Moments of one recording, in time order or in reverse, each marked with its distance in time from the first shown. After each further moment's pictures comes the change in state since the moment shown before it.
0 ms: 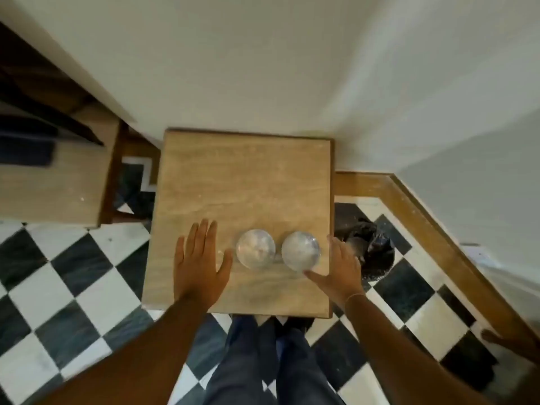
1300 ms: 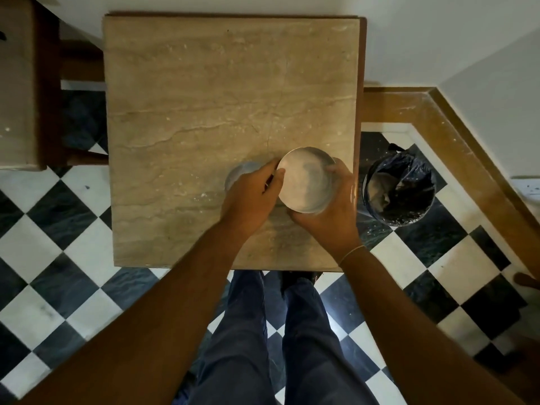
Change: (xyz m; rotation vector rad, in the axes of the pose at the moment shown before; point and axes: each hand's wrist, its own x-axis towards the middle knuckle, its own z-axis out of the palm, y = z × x) left_hand 0.061 0.069 0.130 -0.565 -0.171 0.113; right_hand 0.055 0.018 0.103 0.561 0.374 -0.405
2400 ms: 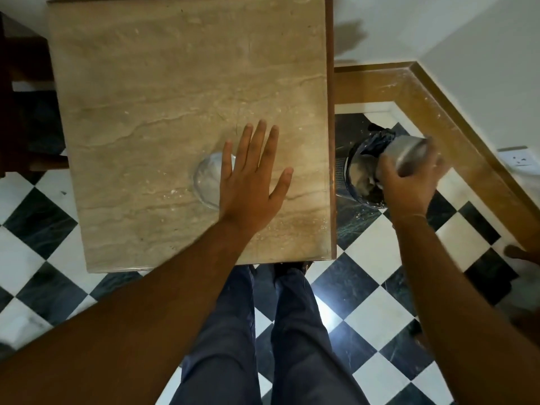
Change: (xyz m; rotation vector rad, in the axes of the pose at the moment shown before) left_hand 0.003 0.013 0.060 0.651 0.153 0.290; right_hand 0.025 0.123 -0.126 -0.037 0.432 0.537
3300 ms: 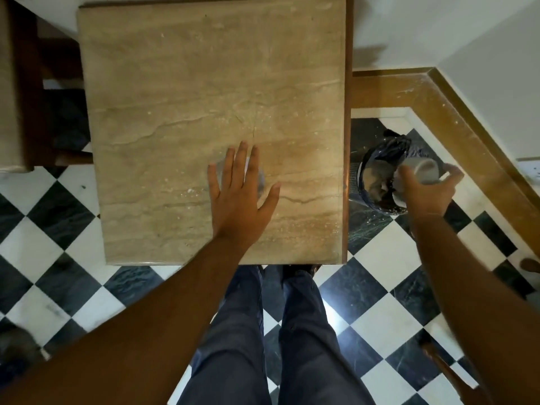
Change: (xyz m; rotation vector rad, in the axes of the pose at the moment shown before) left_hand -0.036 -0.031 -0.008 -0.005 -0.019 -0.190; right_hand 0.023 0.010 -0.008 0.040 -0.013 0.319
